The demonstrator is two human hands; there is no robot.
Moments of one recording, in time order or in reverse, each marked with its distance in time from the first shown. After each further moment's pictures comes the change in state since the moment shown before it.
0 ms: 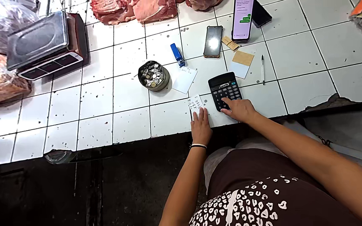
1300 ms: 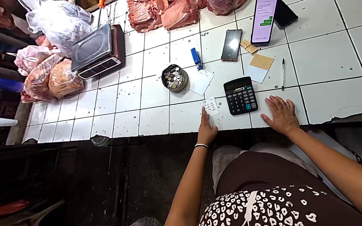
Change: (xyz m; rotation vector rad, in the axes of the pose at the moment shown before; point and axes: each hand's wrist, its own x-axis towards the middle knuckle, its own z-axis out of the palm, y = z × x) left_hand 0.001 -0.040 0.001 -0.701 0.153 -0.069; right_hand -0.026 0.124 0.062 -0.039 0.447 -0.044
